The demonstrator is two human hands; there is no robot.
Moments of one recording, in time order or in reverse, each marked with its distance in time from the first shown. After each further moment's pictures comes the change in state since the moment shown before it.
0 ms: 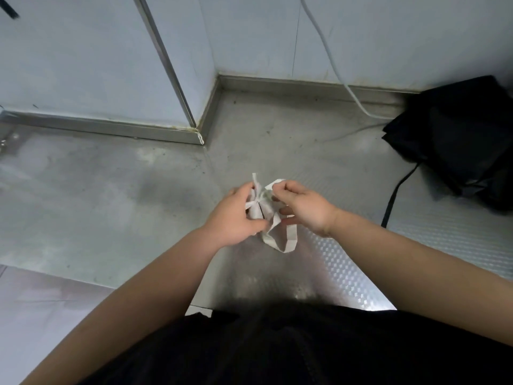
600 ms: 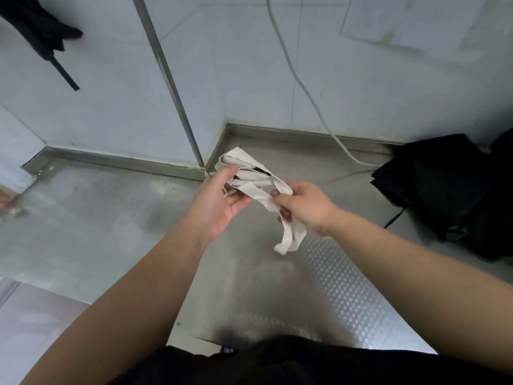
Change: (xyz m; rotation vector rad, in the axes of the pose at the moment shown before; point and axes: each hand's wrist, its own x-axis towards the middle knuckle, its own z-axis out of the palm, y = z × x) left_hand 0.009 0.087 -0.066 -1.310 0.195 -0.232; right_hand -0.013 -0.066 -0.029 -0.191 0.105 -0.197
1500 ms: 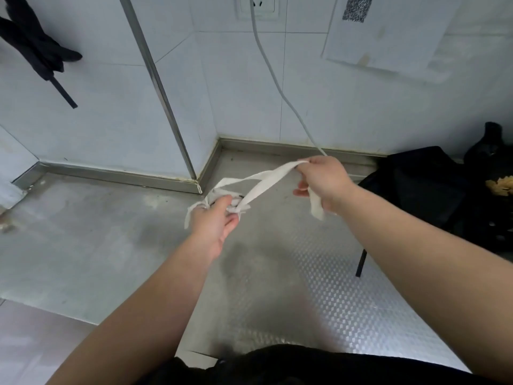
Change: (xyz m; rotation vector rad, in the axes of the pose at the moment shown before) left_hand 0.003 -0.027 0.002 0.129 0.270 0.009; right_hand -0.003 -0.043 -0.046 0.138 0.302 -0.025
